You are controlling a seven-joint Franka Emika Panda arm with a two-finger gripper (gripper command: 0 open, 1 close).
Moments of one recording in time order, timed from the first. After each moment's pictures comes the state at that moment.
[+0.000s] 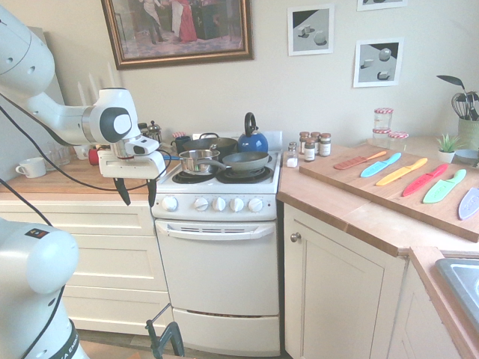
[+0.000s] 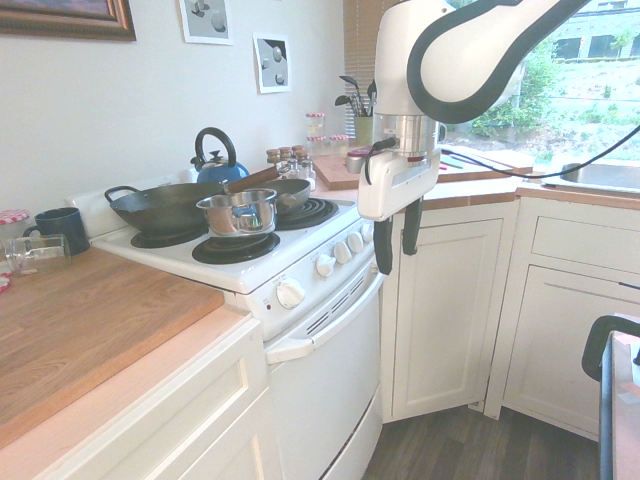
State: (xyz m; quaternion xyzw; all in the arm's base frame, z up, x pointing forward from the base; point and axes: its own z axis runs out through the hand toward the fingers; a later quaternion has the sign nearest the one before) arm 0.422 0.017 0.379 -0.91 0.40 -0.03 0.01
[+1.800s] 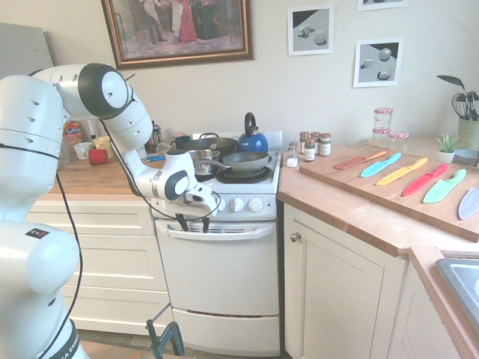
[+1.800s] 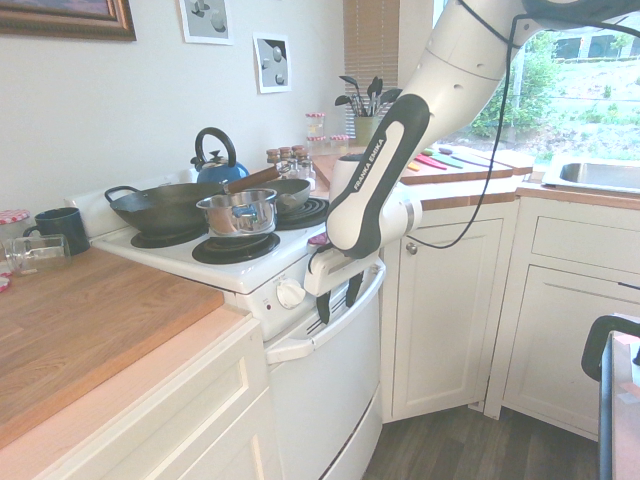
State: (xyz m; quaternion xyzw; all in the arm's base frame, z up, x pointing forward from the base) arm 0.580 -0.077 0.167 -0.89 0.45 -0.10 0.04
